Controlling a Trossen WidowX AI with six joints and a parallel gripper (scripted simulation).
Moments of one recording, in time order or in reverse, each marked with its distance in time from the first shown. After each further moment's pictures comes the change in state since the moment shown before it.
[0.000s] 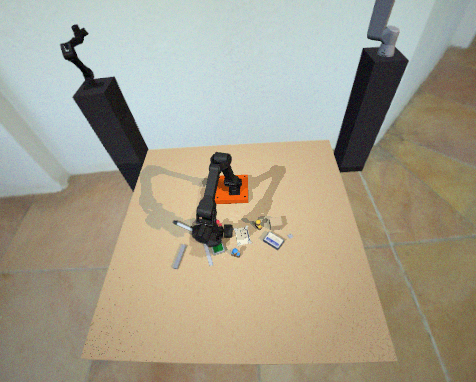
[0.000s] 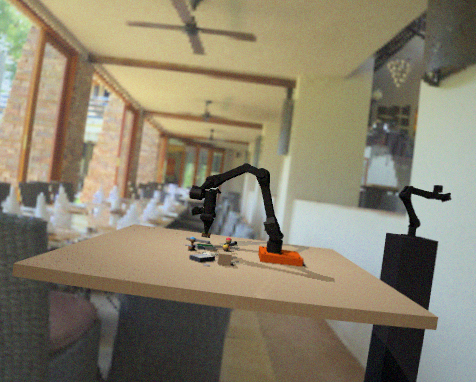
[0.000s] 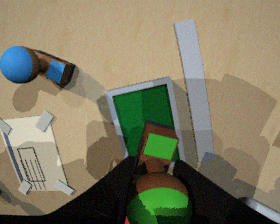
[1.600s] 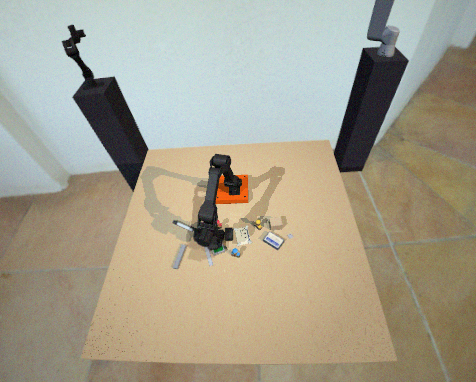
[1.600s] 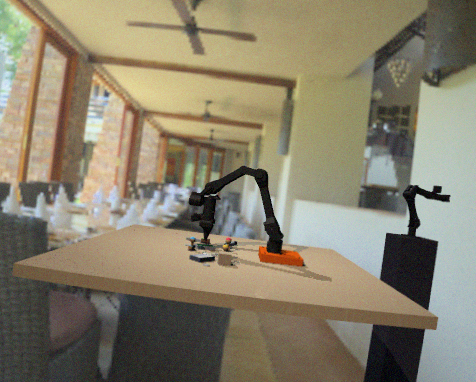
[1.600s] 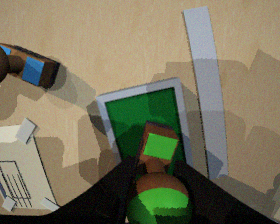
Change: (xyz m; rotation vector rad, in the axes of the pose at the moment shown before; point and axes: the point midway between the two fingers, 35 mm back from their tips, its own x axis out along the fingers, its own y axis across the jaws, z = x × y) arm 0.032 0.001 -0.001 0.000 0.000 0.000
